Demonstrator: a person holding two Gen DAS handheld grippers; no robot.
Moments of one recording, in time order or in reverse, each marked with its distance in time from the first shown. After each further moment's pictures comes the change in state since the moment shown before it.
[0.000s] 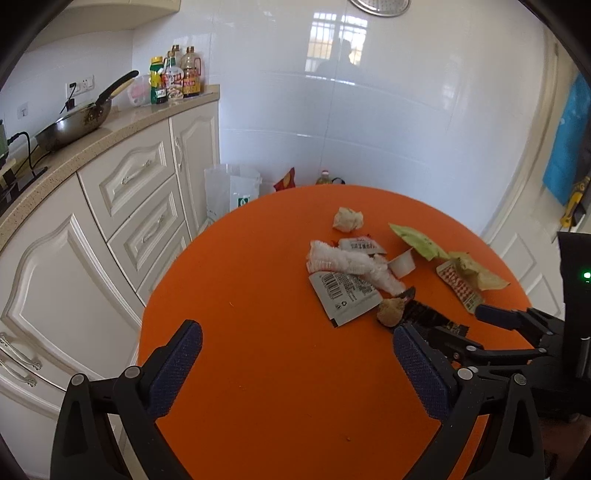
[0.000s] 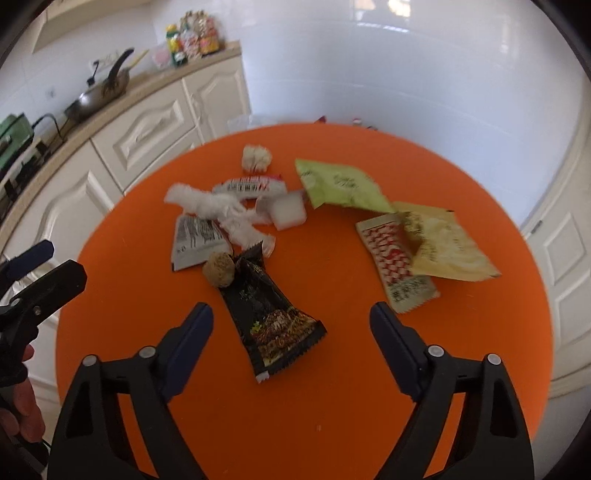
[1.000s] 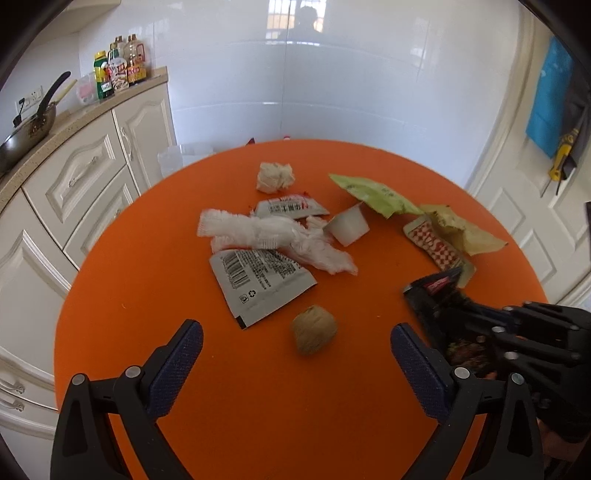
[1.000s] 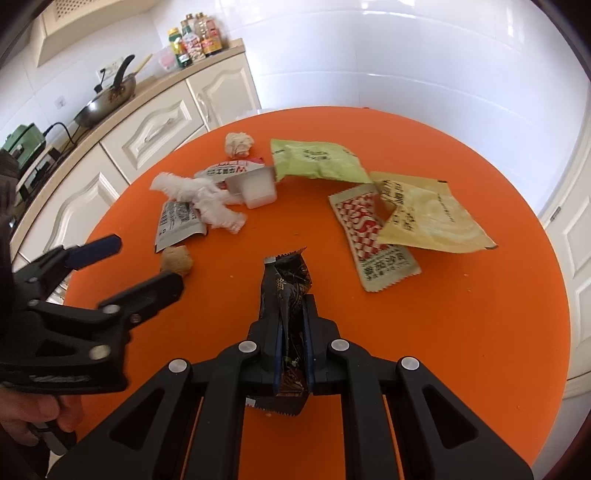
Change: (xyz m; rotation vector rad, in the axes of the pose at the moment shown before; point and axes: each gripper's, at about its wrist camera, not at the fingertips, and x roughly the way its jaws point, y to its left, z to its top) left arm 0.149 -0.056 0.030 0.110 0.100 -0.060; right arm -0.007 -0.047 -0.021 0.068 -0.012 0.100
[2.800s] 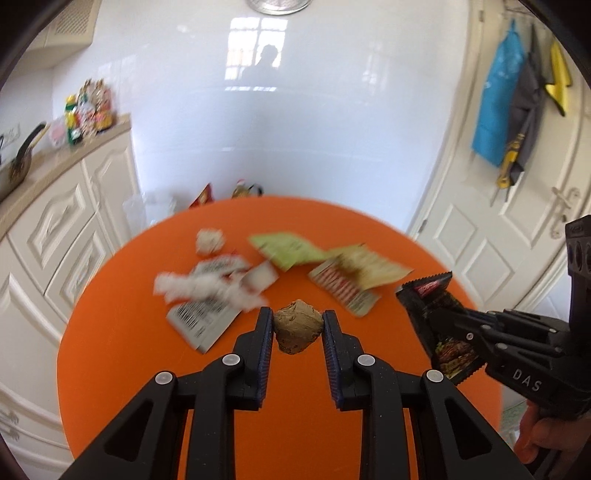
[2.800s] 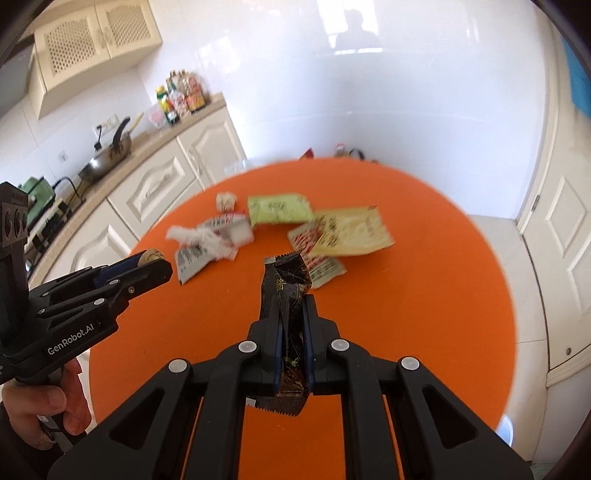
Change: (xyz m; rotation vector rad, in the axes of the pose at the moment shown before) left arm -0.056 -0.055 0.003 0.042 -0.133 -0.130; right arm -0.103 -0.036 -0.021 0.114 -0.199 -0.014
